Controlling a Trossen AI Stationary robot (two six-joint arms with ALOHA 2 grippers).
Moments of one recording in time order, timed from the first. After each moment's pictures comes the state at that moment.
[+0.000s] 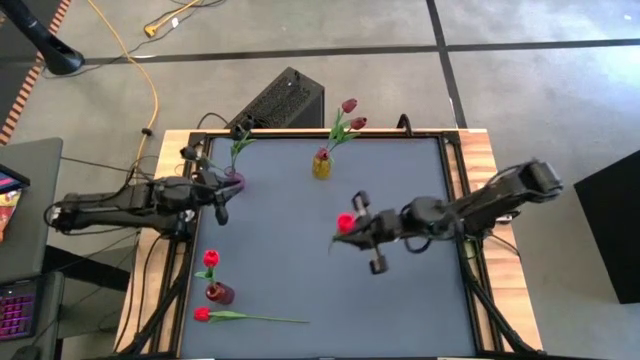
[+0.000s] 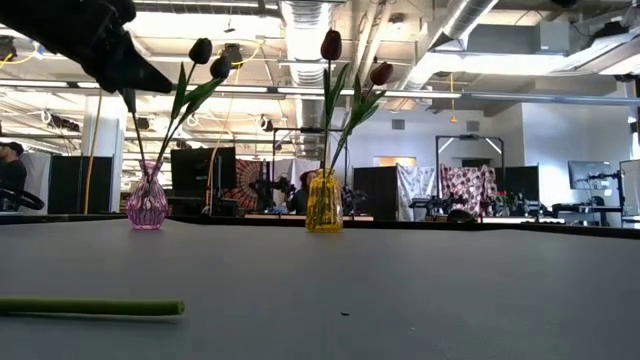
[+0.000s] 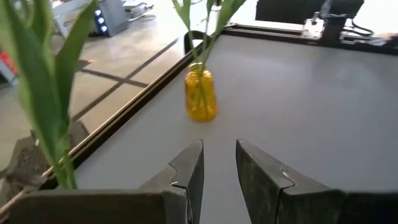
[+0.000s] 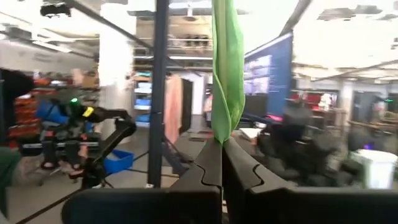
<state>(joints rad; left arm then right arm) 0.06 0.38 0.46 -0.46 -0.43 -0.11 0.27 1.39 0.80 0.93 0.03 -0.06</state>
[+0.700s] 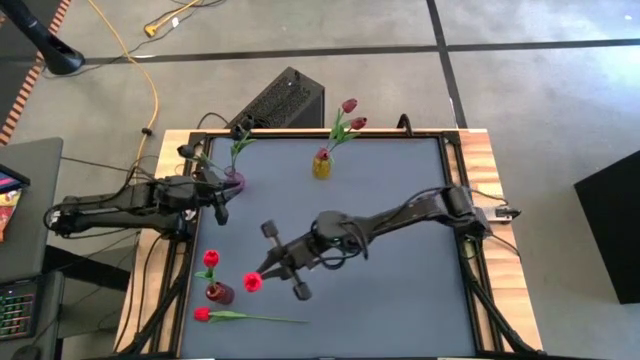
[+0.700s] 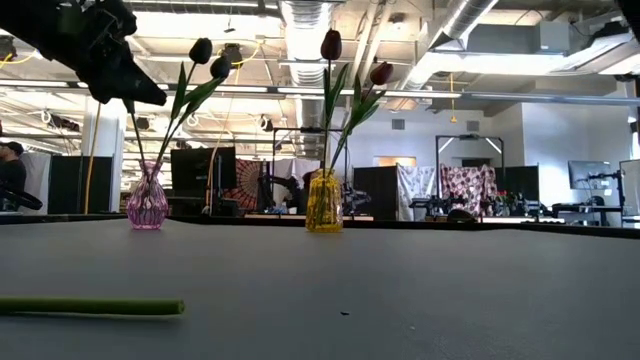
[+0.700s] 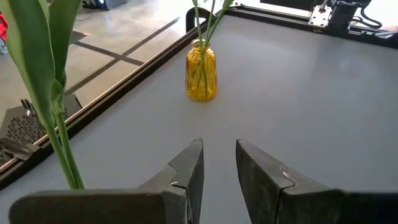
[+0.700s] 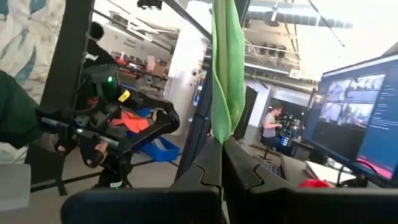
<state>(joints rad) 0.10 0.38 0.46 -0.53 -0.37 -0.20 0.23 2.11 1.70 0.74 -0.37 -0.18</state>
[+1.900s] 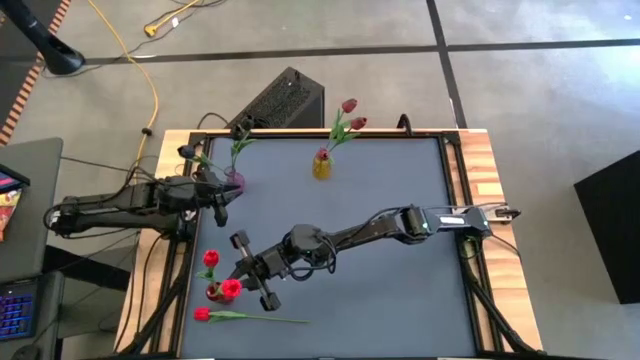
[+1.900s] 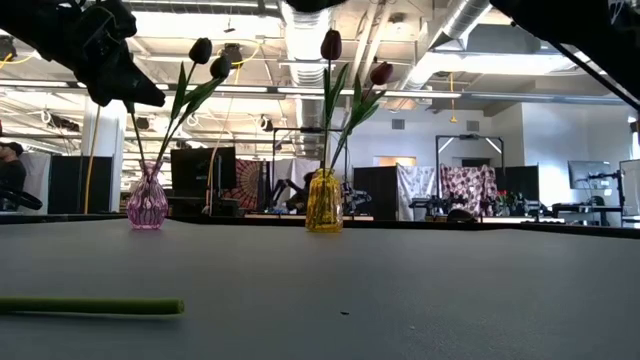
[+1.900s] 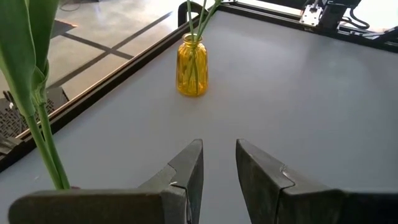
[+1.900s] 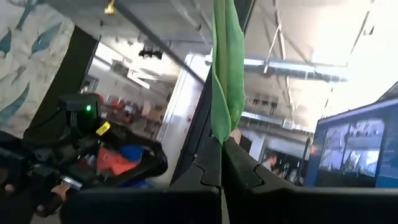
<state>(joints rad) 0.10 0.38 0.46 -0.54 -0.34 -0.23 0.23 2.56 2.26 0.87 -0.39 -0.13</state>
